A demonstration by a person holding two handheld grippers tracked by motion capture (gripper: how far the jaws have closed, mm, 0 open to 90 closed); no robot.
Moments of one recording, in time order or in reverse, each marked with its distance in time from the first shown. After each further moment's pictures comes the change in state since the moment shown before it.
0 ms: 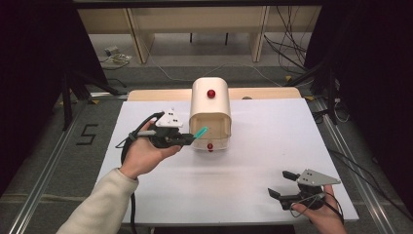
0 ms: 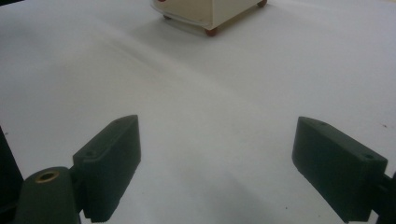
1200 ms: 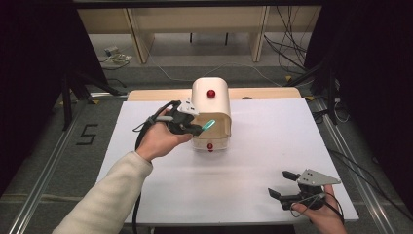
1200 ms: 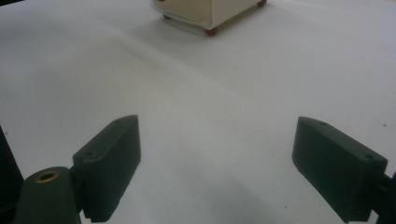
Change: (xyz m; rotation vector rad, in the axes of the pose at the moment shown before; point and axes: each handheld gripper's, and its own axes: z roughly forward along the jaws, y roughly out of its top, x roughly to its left) left arm 0.015 0.031 0.035 0.106 0.013 0.036; right arm 0.000 0.000 -0.001 0.007 -0.001 0.002
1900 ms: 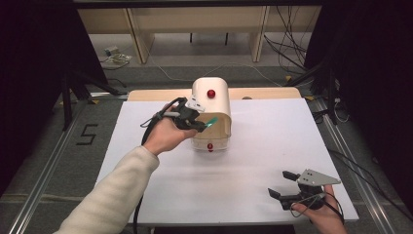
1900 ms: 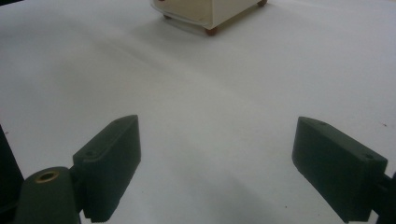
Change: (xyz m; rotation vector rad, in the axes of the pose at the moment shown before) left arm 0.008 0.009 0.018 0.027 0.016 0.003; right arm 0.000 0.000 0.000 0.000 0.001 0.000
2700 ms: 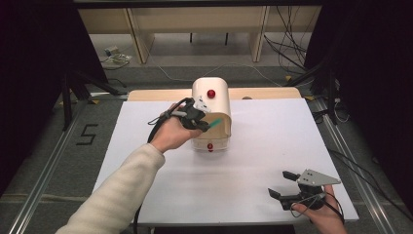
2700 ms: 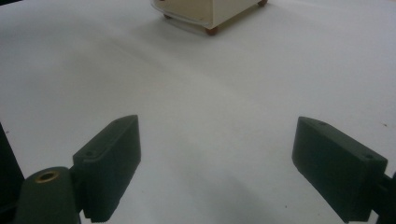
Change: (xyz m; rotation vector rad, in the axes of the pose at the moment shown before) left arm 0.001 0.004 0.021 0.024 0.014 0.061; right arm 0.000 0.000 0.000 0.001 0.002 -0.003
